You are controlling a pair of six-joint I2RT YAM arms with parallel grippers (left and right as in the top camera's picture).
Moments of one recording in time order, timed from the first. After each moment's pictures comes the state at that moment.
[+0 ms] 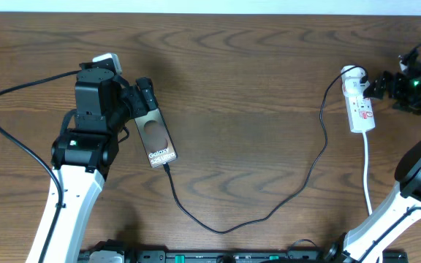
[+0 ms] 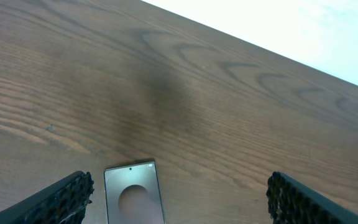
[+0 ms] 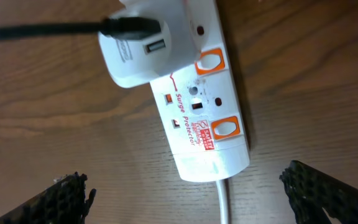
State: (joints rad) left arm -0.11 1.20 1.03 -0.48 0.02 -0.40; right arm -0.50 2.16 1.89 -1.24 -0.38 -0.24
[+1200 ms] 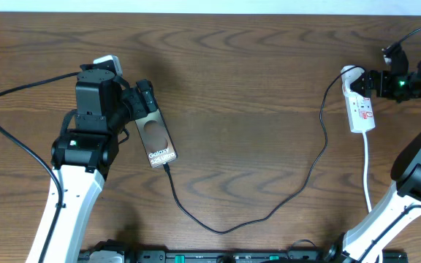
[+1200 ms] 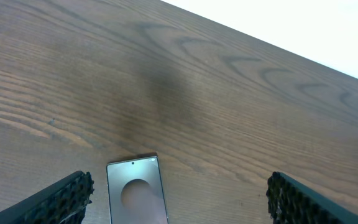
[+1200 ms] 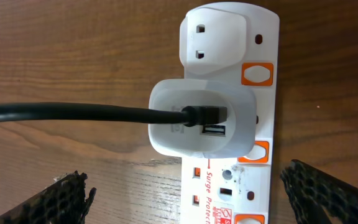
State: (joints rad) left arm -0.11 1.20 1.03 -0.50 0.02 -0.40; right arm -0.45 2.16 1.79 -0.97 -0.51 -0.41
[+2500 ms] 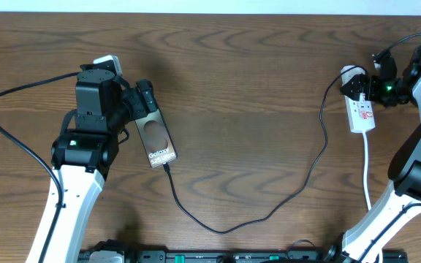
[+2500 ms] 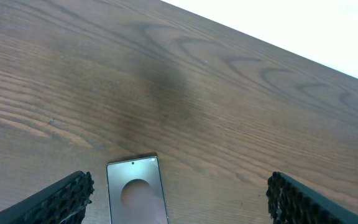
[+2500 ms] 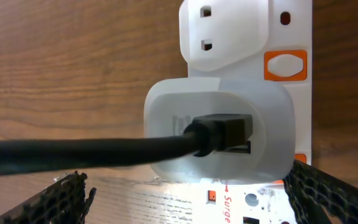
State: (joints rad) left arm -0.11 1.20 1.03 -0.50 0.02 -0.40; right arm -0.42 2.16 1.66 -0.82 -0.51 -0.30
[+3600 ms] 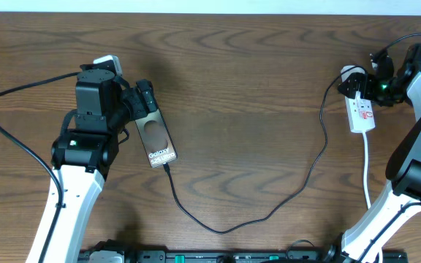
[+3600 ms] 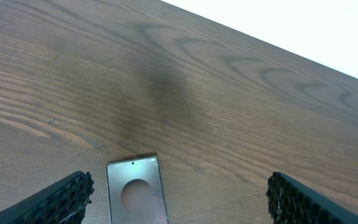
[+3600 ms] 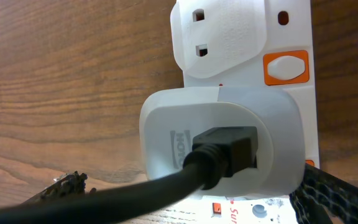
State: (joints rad) left arm -0.11 1.20 1.03 -0.50 0.02 -0.40; right arm -0.39 2.16 1.64 -0.78 -0.47 -0.22
